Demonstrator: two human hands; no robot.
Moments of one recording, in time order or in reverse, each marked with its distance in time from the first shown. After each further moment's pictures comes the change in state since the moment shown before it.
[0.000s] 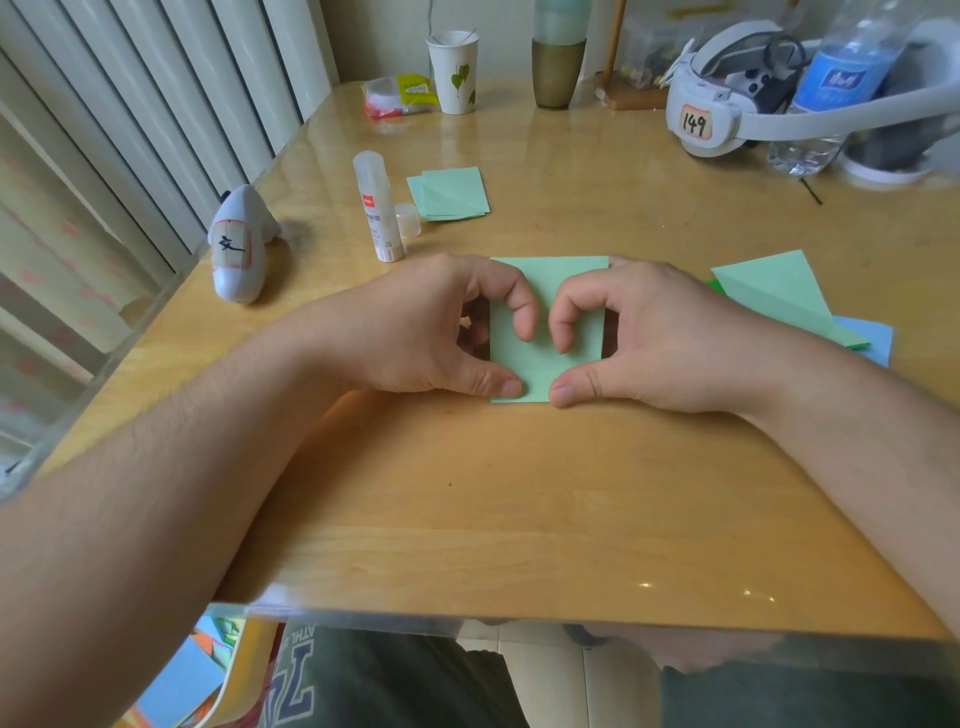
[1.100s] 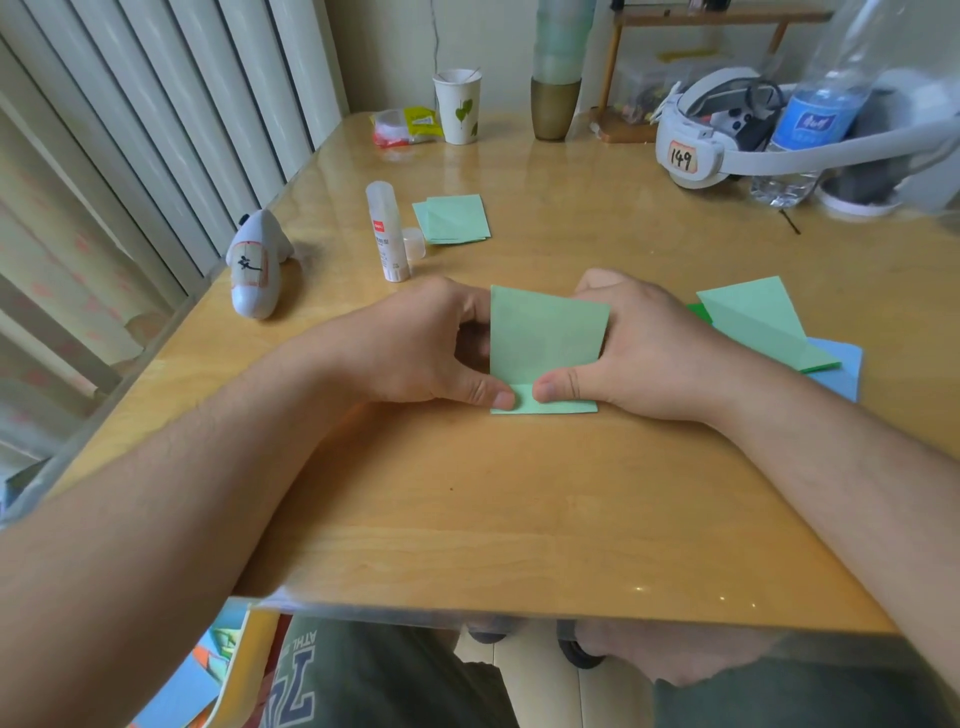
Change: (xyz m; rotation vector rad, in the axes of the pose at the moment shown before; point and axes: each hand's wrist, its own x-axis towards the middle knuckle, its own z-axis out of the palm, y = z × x) left_hand -0.003 -0.004 -0.001 -0.041 -0.034 -0.056; right_hand 0.006 -0.001 0.004 0.038 0.078 0.042
